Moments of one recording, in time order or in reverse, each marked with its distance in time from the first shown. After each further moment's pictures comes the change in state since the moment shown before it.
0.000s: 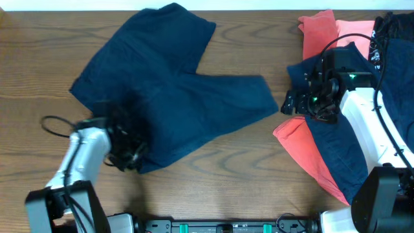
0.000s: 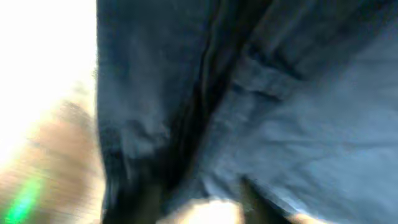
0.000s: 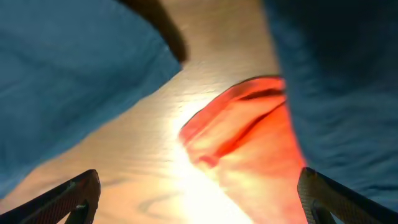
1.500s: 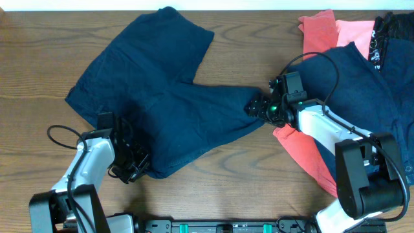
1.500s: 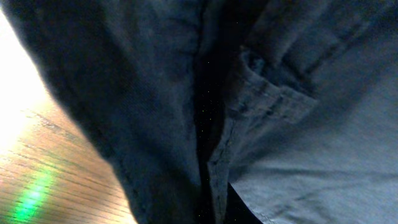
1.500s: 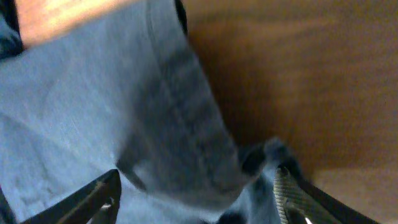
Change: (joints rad) left arm -0.051 -0.034 -0.153 0.091 -0.047 -0.060; right arm 0.225 0.145 -0.315 0.744 -0.107 0.399
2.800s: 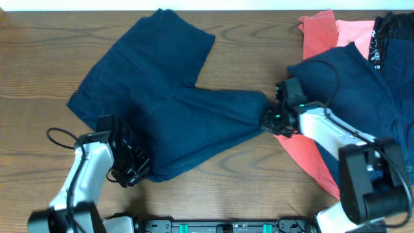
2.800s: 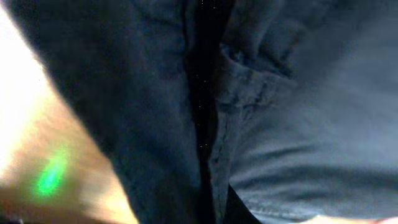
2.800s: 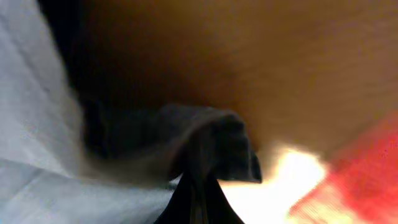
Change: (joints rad) left arm -0.006 -0.095 0.008 -0.122 0.031 0.101; right arm -0.025 -0.059 -0.025 -0.197 0.116 0.038
